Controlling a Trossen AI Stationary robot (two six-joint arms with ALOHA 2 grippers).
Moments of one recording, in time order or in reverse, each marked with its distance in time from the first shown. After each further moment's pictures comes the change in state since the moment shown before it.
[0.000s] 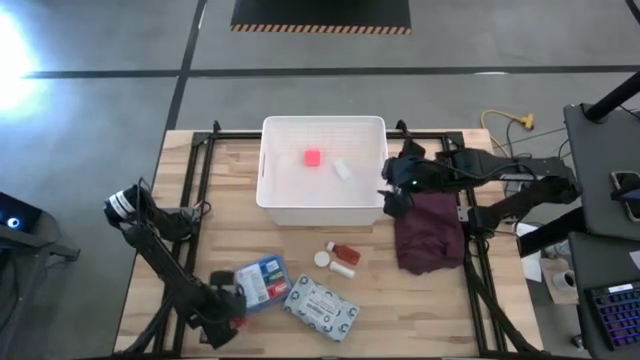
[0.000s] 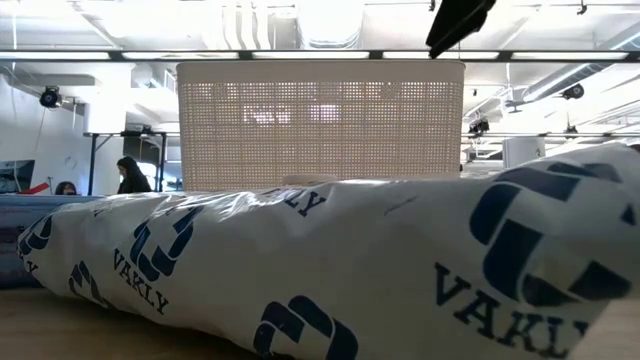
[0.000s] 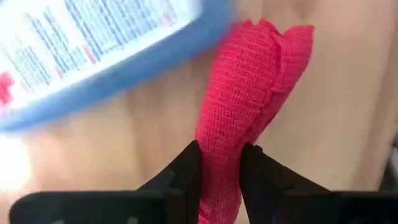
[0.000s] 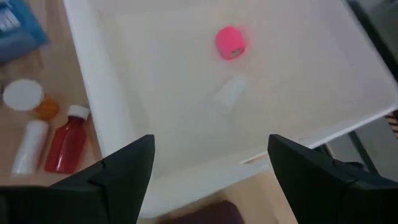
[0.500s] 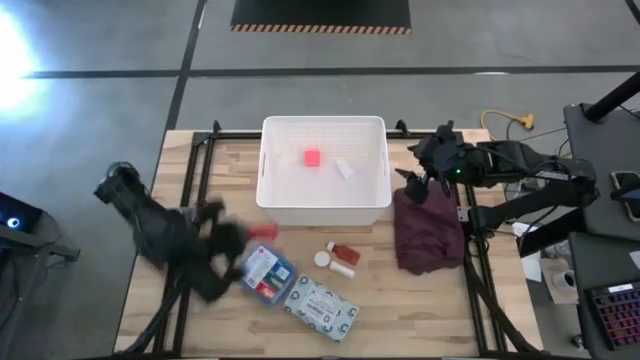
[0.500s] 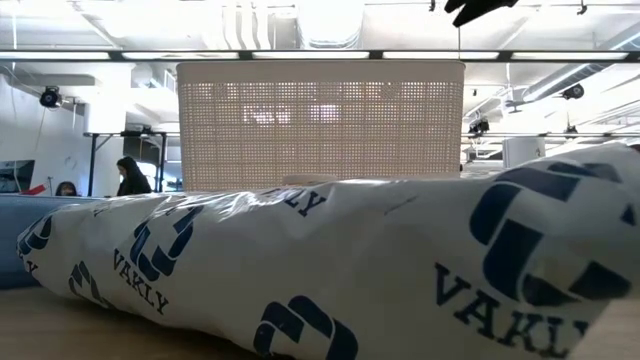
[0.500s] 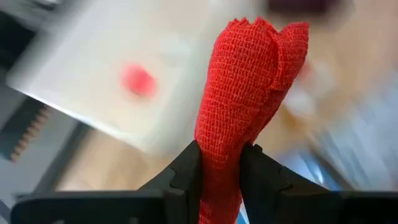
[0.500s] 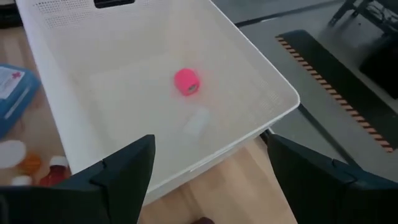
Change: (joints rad) left arm 0.283 -0.197 0.591 -0.621 -0.823 -0.038; right arm 0.000 -0.190 -0.003 0.001 0.147 0.071
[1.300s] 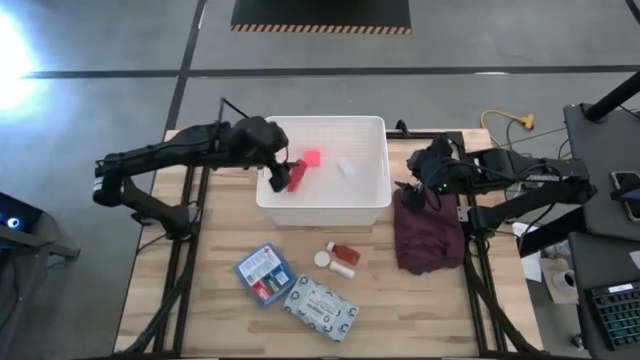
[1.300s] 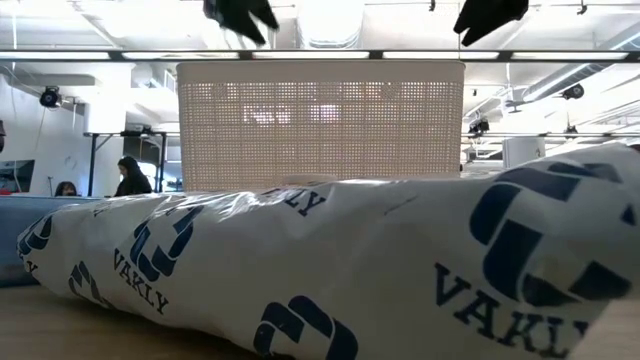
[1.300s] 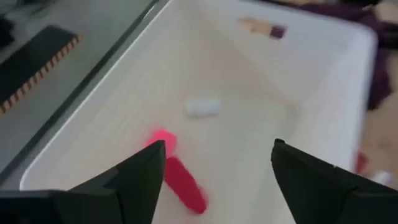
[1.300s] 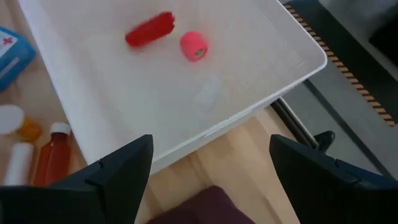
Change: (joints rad) left arm 0.837 -0.078 -0.076 0.624 0.532 0.802; right arm 0.059 0.031 -0.053 -0.080 0.000 0.111
